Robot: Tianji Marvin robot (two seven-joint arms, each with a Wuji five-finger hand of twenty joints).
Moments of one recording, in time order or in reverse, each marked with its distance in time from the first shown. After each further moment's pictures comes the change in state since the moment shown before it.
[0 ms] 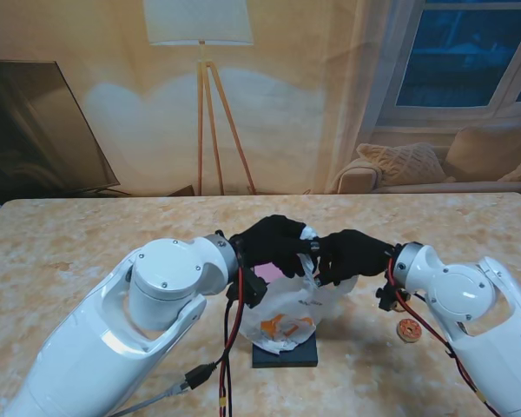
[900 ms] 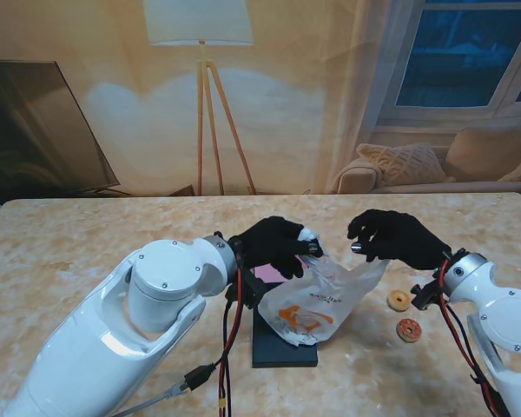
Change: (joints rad) left arm 0.006 0.000 -0.004 0.001 0.000 0.011 0.005; right arm -0.239 -0.042 0.274 -0.138 0.176 0.038 -0.190; left_hand 0.000 0.000 0.000 0.000 0.000 0.000 0.000 0.000 0.000 0.000 0.000 0.000 0.000 0.000 0.000 0.000 0.000 0.000 0.000 0.000; right_hand 0.045 0.120 -0.152 0.031 -0.074 -0.015 -0.022 0.042 -0.150 0.018 0.022 0.064 -0.129 0.022 0.062 0.013 -0.127 0.036 0.009 0.012
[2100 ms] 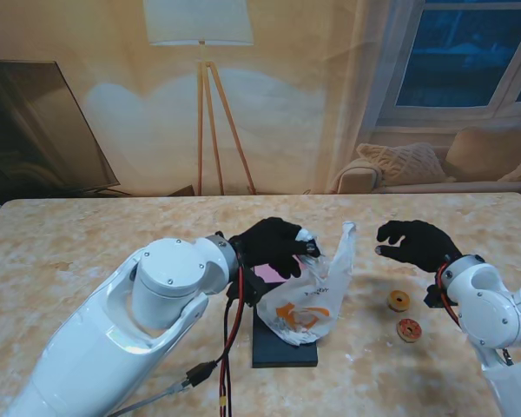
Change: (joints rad) left arm -0.016 -0.006 0.009 0.039 0.000 0.007 0.009; right arm 0.055 -0.010 -0.038 0.129 -0.532 0.110 -0.138; left_hand 0.000 0.000 0.000 0.000 0.000 0.000 0.000 0.000 0.000 0.000 0.000 0.000 0.000 0.000 0.000 0.000 0.000 0.000 0.000 0.000; right_hand 0.048 0.129 -0.054 0.111 -0.017 0.155 -0.257 0.026 -0.208 0.126 -0.110 -0.049 -0.229 0.119 -0.142 -0.053 -0.239 0.035 -0.108 -0.185
